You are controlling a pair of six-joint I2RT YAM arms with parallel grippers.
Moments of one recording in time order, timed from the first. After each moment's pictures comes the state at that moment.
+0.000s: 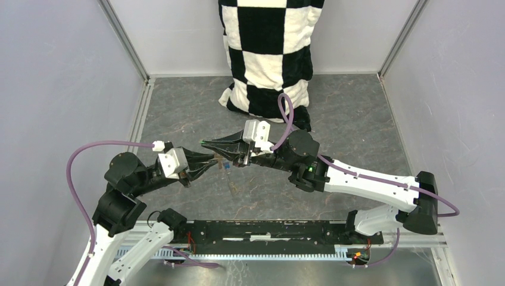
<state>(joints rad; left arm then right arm) -0.52 0.49 0.98 -0.49 0.63 0.23 1.23 1.34 1.21 0.51 -0.21 -0.17</state>
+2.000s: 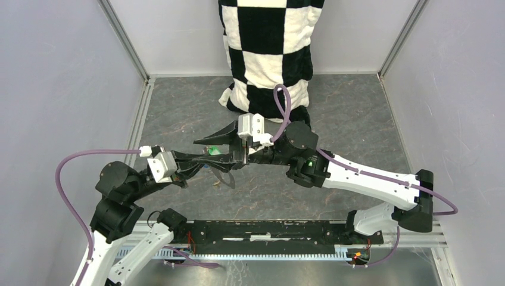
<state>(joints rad) -0.52 0.43 0.96 -0.39 0.59 0.16 1.24 1.38 1.35 0.42 -0.36 -0.08</state>
